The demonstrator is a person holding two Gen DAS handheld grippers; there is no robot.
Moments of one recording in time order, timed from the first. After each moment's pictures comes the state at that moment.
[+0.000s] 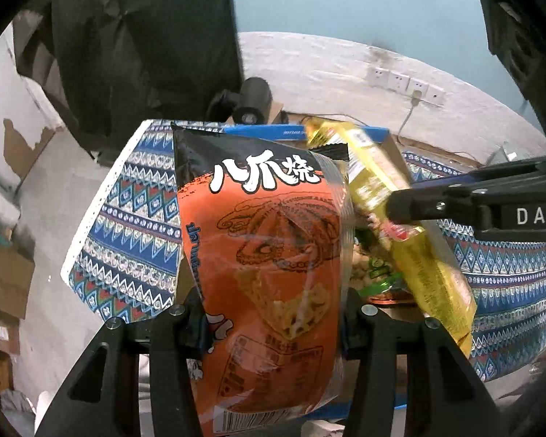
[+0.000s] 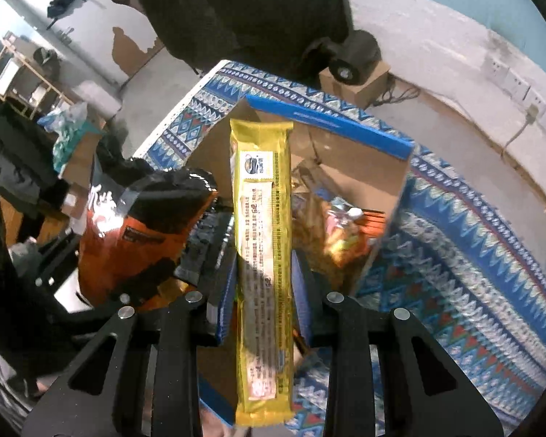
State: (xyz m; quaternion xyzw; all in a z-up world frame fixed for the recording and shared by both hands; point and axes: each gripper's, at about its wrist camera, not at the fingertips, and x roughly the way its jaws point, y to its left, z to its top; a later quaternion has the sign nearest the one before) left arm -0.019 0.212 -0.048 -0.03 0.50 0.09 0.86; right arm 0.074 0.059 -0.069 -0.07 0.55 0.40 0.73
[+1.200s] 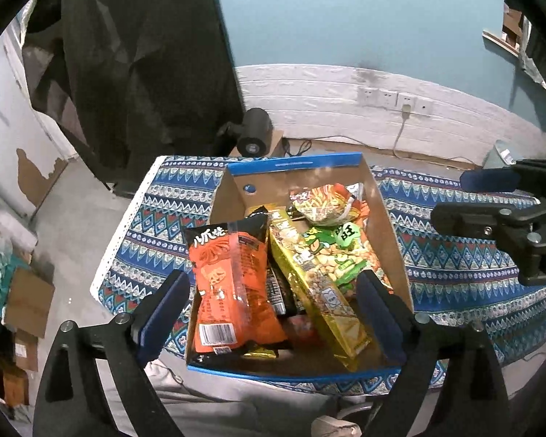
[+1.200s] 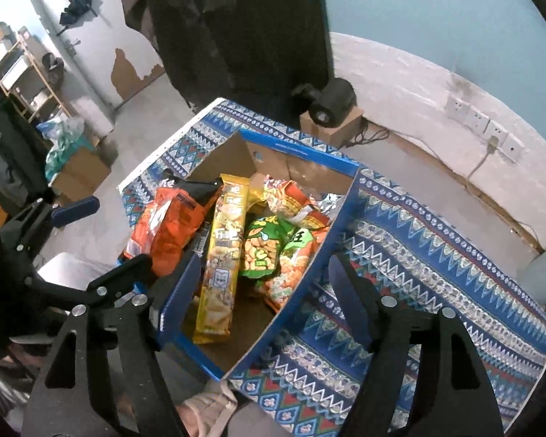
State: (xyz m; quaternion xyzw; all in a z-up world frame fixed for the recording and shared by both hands) left arm -0.054 0.178 0.006 0.02 0.46 0.10 0.88; right arm 0.022 0.004 -0.015 -0.09 0.46 0.38 0.80
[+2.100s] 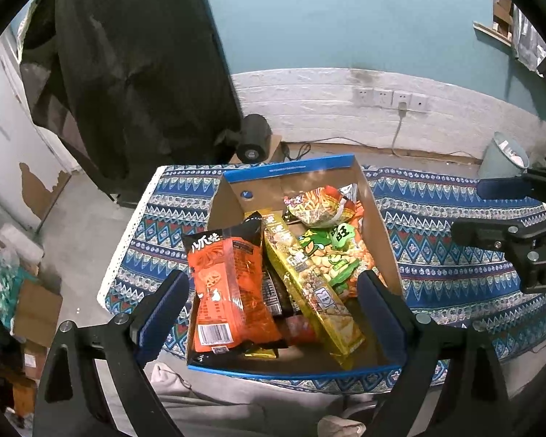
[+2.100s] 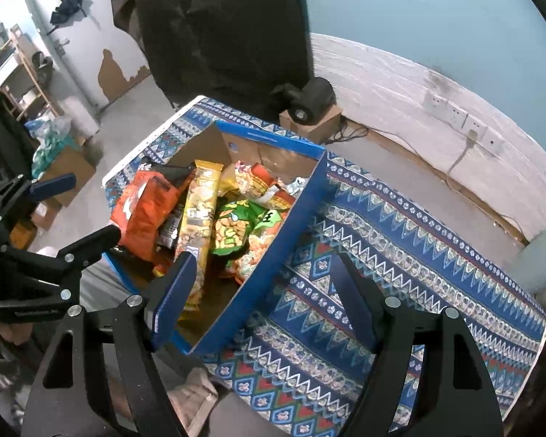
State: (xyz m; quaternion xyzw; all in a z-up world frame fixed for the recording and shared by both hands) left arm -0.057 0.162 0.012 0.05 0.45 0.10 0.89; right arm 0.013 -0.032 -0.026 -0.10 0.46 0.35 0.81
